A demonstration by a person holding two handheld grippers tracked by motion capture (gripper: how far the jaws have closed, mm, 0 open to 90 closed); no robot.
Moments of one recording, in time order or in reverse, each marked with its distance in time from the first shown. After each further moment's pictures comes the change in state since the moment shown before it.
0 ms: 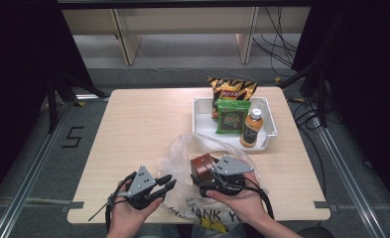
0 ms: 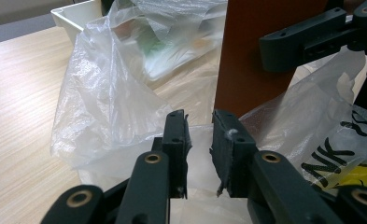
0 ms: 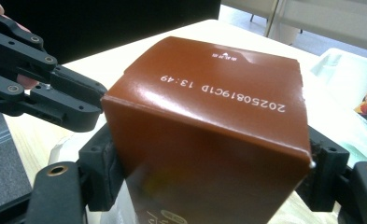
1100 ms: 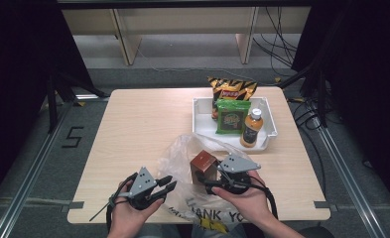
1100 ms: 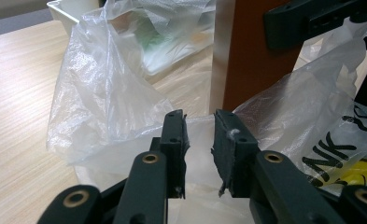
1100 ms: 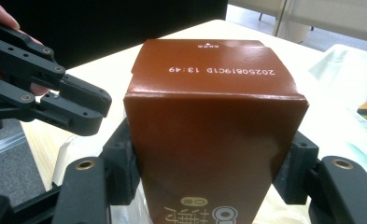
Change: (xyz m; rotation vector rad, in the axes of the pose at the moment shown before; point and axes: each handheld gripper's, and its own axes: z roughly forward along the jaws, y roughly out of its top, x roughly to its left) left arm -0.001 -0.004 0.003 0.015 -0.002 -0.019; right arm -0.012 -0.002 -0.008 -0.003 0.057 0.016
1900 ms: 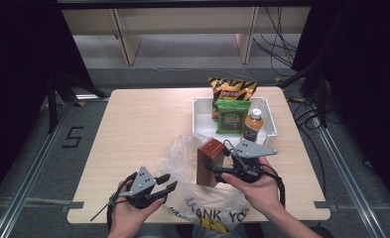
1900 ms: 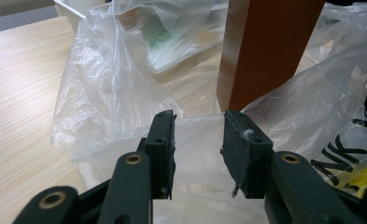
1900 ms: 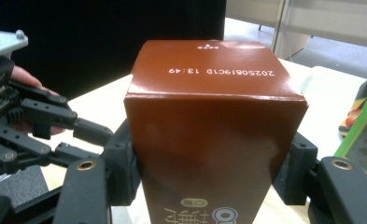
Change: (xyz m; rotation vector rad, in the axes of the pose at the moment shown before) left arm 0.003 -0.002 0.002 -0.002 0.015 -0.012; right arm -0.020 0.031 -0.023 -0.058 0.018 0.094
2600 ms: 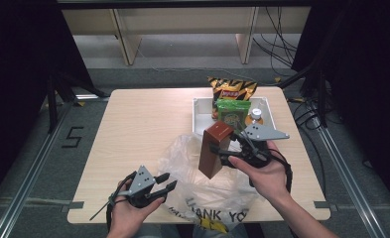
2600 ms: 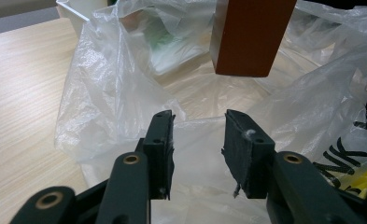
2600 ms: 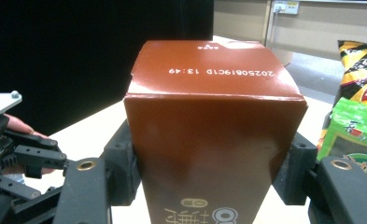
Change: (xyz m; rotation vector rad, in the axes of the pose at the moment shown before) left arm 0.001 0.001 0.000 0.000 0.007 -0.001; right arm -0.017 0.036 -0.012 -0.065 -0.019 0.010
